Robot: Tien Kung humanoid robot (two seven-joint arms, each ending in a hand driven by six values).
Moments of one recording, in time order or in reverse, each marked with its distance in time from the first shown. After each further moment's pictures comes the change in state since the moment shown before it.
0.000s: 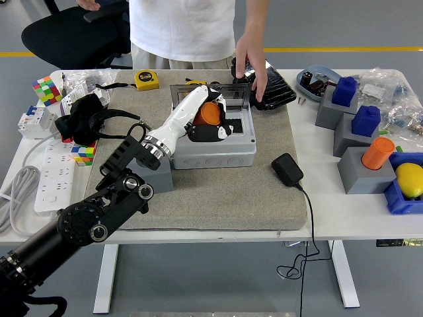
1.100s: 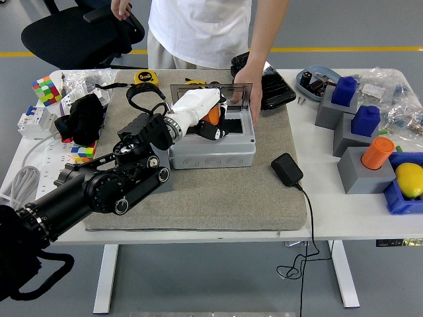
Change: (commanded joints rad) left arm -0.236 -0.015 0.207 0.280 0.136 -0.045 0.148; right arm -0.005 0.002 -0.017 0.001 0.007 -0.002 -0.002
